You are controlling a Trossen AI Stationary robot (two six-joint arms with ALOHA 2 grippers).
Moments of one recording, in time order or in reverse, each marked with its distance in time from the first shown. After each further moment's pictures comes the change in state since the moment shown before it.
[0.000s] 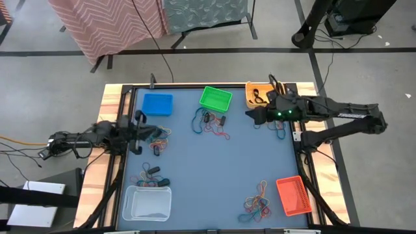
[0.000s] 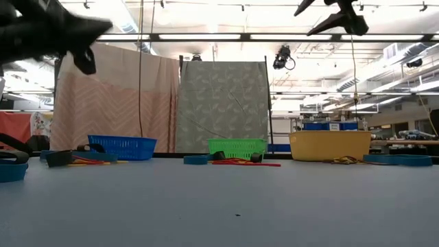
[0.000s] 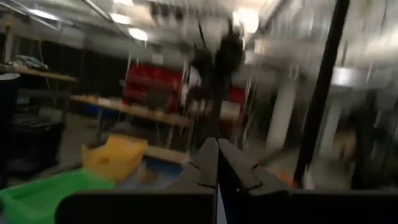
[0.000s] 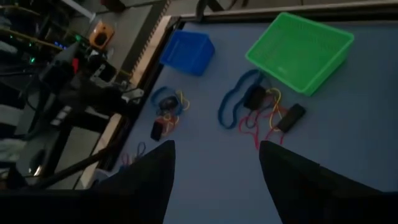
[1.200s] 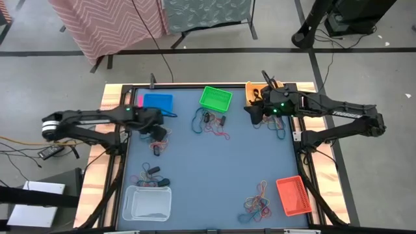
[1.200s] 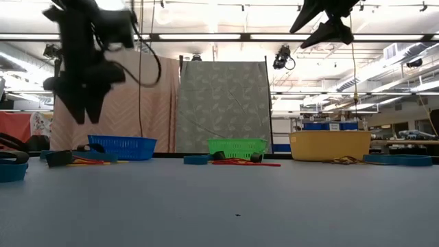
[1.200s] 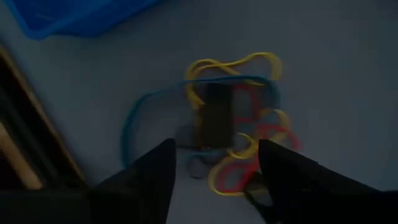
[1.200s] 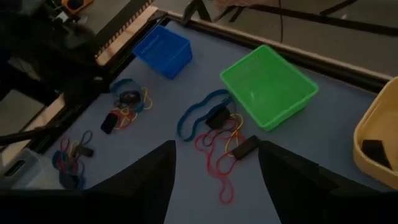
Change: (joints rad) left arm 0.248 1.120 0.754 -1.398 -0.083 -0.575; right arm -0.127 0.049 0.000 0.006 -0.057 -0.370
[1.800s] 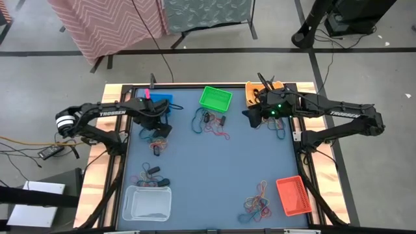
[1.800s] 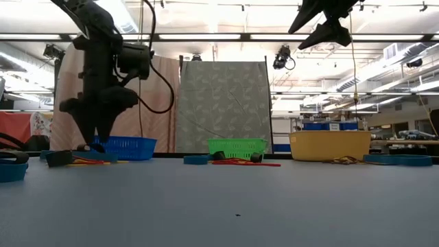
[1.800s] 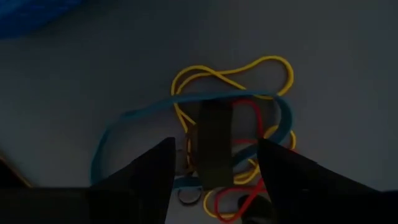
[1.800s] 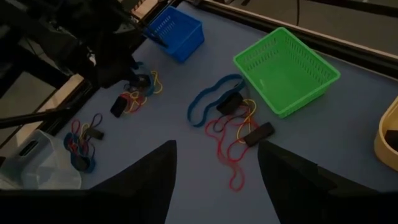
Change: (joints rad) left arm 0.211 0.202 -0.003 0.133 0.211 0.206; right arm 0.008 0.021 0.000 0.001 -0.056 0.000
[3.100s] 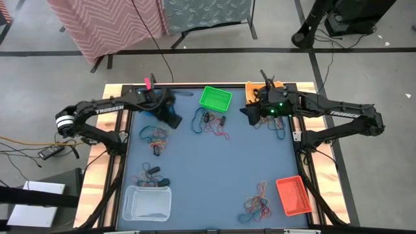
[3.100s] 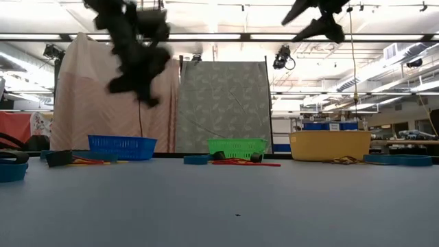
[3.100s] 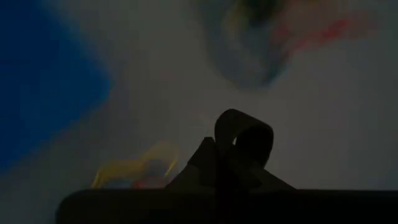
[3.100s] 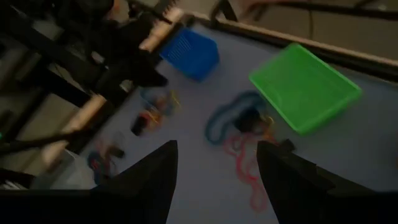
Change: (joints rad) left arm -0.029 0.009 0.270 0.125 0.055 0.111; right arm 0.000 0.000 0.000 0.109 -0.006 0.030
